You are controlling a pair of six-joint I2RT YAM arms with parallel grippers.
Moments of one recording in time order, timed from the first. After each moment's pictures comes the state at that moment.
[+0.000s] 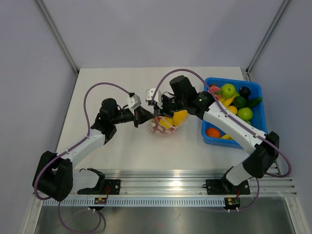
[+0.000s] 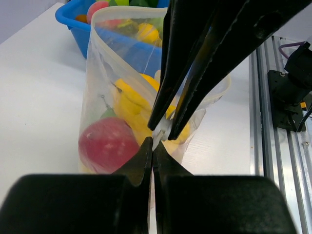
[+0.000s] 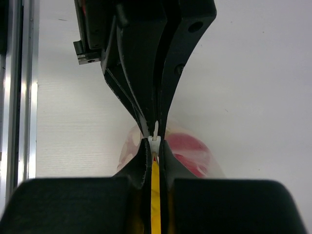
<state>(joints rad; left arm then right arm) -0.42 1.23 0.68 0.45 0.89 0.00 0.75 1.55 1.52 -0.63 -0.51 -0.66</state>
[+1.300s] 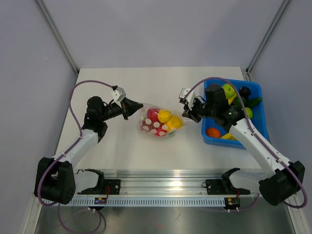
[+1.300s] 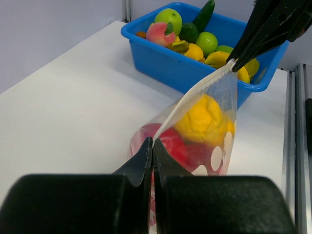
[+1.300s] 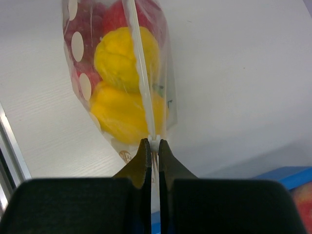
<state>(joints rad) -0.23 1.18 0.66 0.55 0.90 -0.08 0.47 1.20 1.12 -0.55 -0.46 -0.55</state>
